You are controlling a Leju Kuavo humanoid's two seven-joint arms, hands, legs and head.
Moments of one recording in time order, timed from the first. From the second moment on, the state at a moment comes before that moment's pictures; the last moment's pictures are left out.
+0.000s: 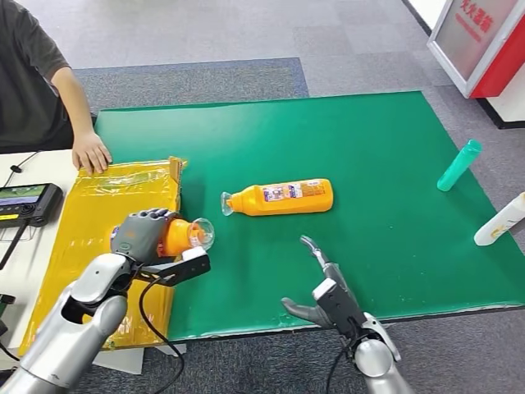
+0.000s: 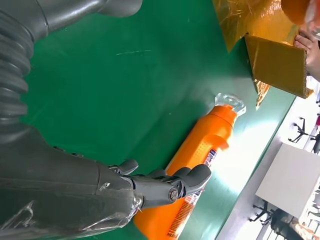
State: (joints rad) left arm -0.27 0.20 -0.47 -1.47 -1.14 -0.12 0.19; right arm 0.00 0.09 0.28 -1.36 0.41 0.05 -0.32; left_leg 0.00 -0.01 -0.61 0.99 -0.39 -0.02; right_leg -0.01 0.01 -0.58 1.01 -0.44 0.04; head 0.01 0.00
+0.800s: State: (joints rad) left arm -0.34 0.35 -0.53 -1.33 -1.12 -0.22 0.16; right arm -0.02 0.10 0.28 -1.32 0.39 0.06 -0.31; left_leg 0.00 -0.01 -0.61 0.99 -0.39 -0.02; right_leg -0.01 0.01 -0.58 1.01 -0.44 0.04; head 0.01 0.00
